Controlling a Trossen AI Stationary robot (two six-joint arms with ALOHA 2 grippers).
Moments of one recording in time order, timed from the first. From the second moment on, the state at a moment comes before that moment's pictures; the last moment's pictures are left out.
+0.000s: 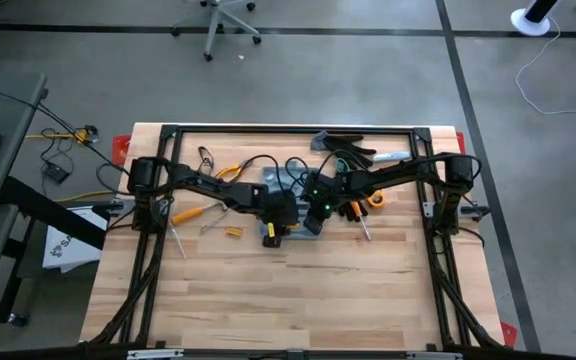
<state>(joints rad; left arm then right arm) 0.04 1.95 1.09 -0.21 0.07 0.19 -0.15 1.90 1.01 -0.21 -0.31 0.42</state>
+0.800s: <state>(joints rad) 0.04 1.94 1.09 -0.21 -0.01 0.14 -0.15 1.90 1.01 -0.20 -0.29 0.42</state>
